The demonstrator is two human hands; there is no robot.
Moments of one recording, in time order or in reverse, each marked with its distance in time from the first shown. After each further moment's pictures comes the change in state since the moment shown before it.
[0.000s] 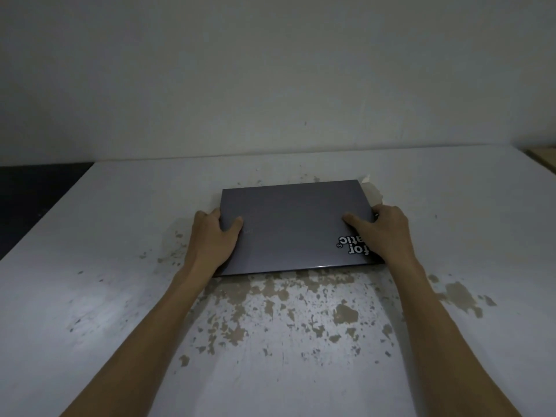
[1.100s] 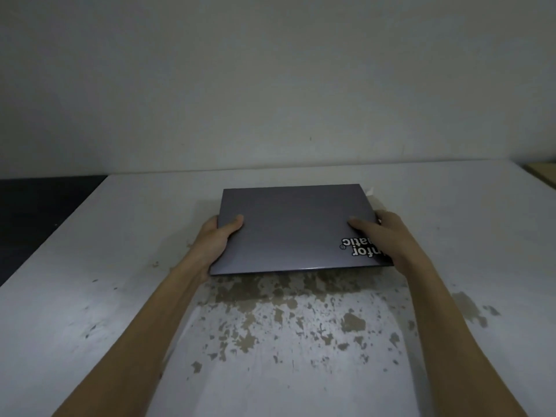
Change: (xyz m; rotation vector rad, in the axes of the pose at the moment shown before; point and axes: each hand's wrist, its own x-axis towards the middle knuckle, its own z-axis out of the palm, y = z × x) left_hand -0.014 0.035 -0.040 -0.781 -0.221 -0.299; right_hand -0.006 -0.023 -0.022 0.419 -0.248 0.140
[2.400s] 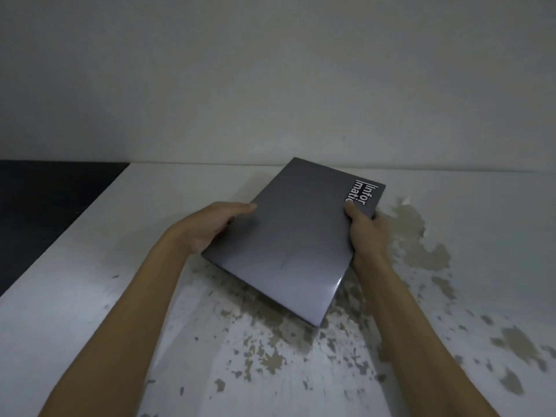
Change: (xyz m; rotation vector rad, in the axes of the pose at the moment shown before) left_hand 0.051 0.031 -0.062 0.270 -0.291 -0.171; right_hand 0.021 -0.036 0.118 0.660 0.239 0.124
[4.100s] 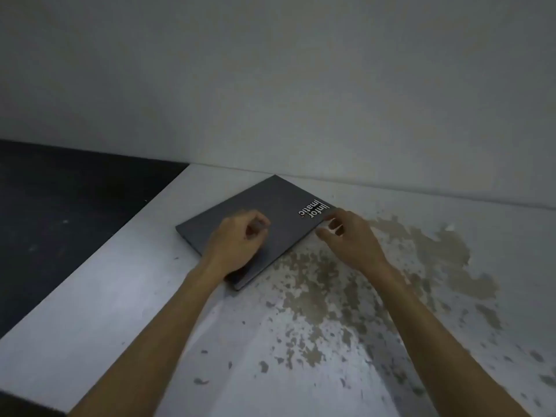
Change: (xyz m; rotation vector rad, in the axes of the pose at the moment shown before) left_hand -0.052 -0.062 -0.018 0.583 0.604 0.538; right_hand -0.037 0.010 0.051 -0.992 -0.582 -0.699
